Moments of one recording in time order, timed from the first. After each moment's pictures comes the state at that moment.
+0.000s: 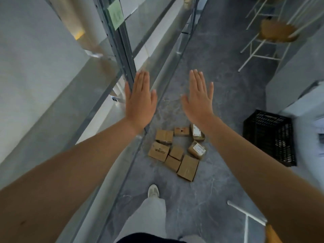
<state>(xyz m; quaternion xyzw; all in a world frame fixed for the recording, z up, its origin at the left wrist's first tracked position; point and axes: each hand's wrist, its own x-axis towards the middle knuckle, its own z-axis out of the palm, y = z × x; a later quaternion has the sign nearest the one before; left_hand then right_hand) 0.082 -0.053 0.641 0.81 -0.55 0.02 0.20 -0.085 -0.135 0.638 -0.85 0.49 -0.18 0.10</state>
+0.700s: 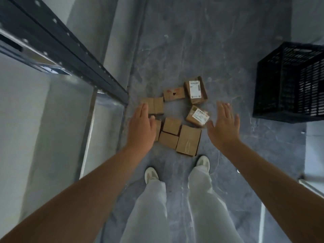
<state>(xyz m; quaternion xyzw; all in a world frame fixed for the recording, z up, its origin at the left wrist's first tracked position) 0.067 -0.154 0.302 0.80 -0.50 -0.30 0.13 -0.163 -0.224 0.311 -0.68 0.68 0.05 0.27</state>
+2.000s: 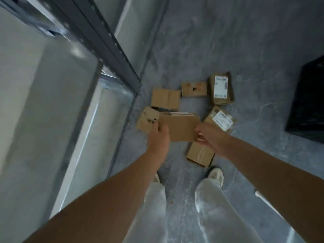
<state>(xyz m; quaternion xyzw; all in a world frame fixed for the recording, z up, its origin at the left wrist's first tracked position) 0.045 -0.140 0.187 0.84 -0.11 -0.45 0.27 -0.088 -0.228 0.165 -0.33 0.66 0.03 0.67</state>
